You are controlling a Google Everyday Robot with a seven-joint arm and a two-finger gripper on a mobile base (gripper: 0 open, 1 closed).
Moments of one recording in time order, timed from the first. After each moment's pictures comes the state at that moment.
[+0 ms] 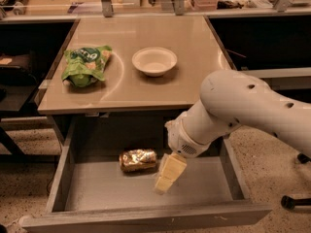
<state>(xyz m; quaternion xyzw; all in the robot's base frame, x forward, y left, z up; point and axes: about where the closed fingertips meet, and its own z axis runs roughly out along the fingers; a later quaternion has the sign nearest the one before) 0.427 -0.021 0.747 -0.61 0.75 0.17 0.19</state>
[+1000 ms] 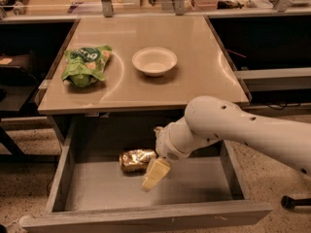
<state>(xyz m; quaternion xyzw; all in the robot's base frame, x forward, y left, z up) 0.462 0.014 0.682 -0.60 0.74 0.19 0.24</state>
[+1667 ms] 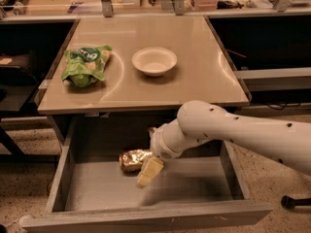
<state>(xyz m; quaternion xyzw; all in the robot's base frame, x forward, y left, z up) 0.487 0.031 0.650 -0.61 0.72 0.20 0.25</state>
